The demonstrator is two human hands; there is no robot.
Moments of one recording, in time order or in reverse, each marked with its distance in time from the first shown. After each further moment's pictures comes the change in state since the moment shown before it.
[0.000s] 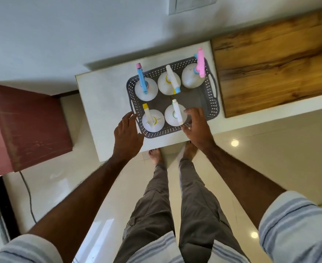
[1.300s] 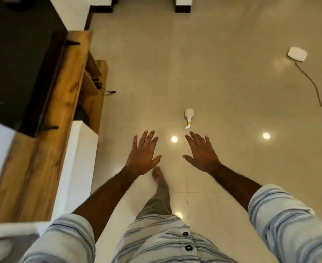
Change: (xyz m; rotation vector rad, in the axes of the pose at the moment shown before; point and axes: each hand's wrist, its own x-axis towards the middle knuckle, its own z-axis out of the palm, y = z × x) left_hand -0.387 0.637 0.332 0.939 -0.293 1.630; right_hand -0.688 0.389 -0.306 -0.175 0.506 0.873
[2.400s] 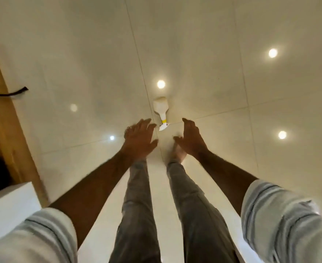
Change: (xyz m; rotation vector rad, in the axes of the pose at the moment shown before) left_hand 0.648 0.048 0.188 -0.225 -0.522 0.090; right_hand 0.458 0.382 0.164 0.742 -0.271 0.572
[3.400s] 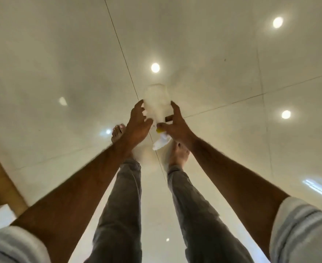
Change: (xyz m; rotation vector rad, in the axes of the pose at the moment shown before) left_hand 0.158 -0.016 0.054 -0.858 0.053 -0.318; right_hand 0.132 0.018 0.039 0.759 -0.144 0.128
